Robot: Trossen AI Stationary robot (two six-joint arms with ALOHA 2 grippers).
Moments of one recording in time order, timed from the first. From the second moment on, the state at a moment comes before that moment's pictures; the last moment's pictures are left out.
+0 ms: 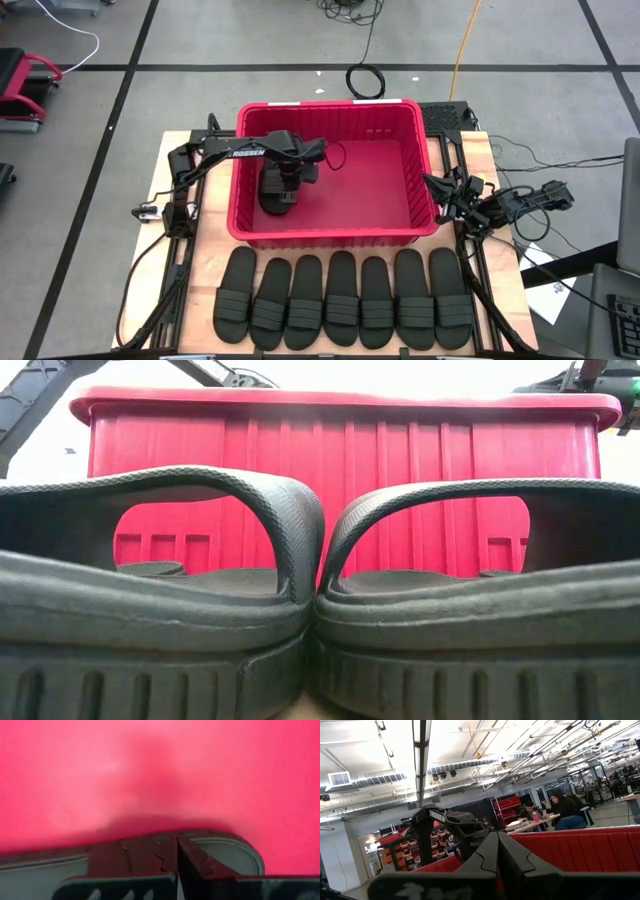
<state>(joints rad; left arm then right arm) 0.39 1.99 1.55 -1.09 0.10 0.43 0.31 0.07 0.02 0.58 0.73 -0.02</state>
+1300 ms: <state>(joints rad) 0.53 2.11 1.61 -0.99 -0.04 0.24 0.31 0.07 0.02 0.58 0.74 0.00</state>
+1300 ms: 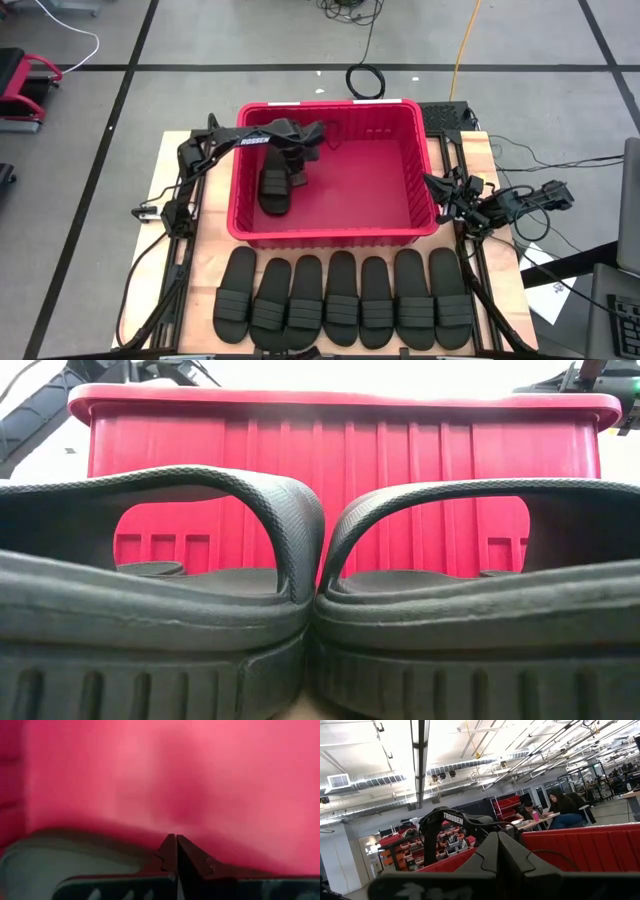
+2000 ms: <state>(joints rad) 0.57 2.05 1.64 -1.02 -0.03 0.34 0.31 0.07 0.02 0.58 0.74 0.00</state>
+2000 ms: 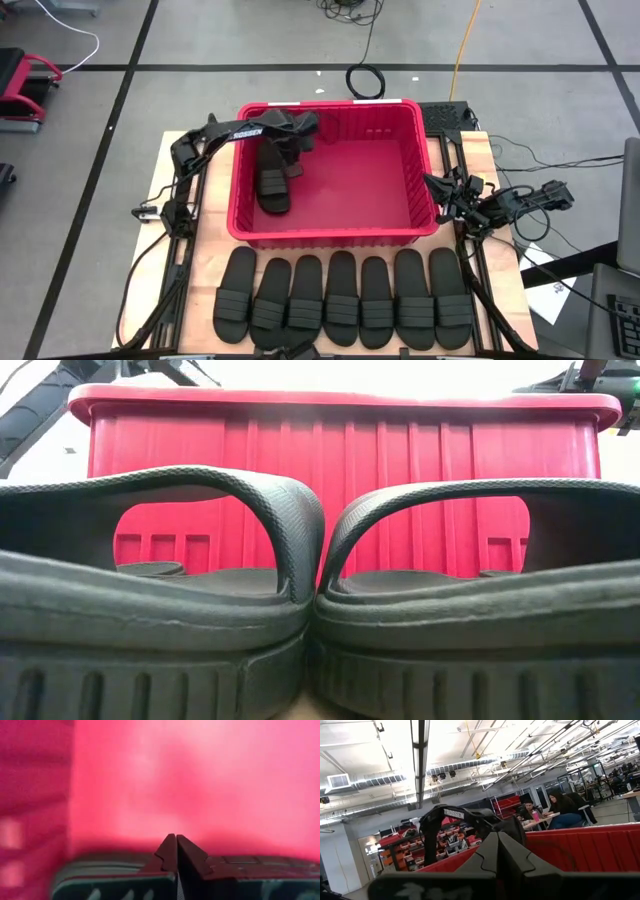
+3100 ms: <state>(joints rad) 0.15 0.75 1.05 -0.86 0.49 -0.37 0.31 0.07 0.02 0.58 0.73 0.01</state>
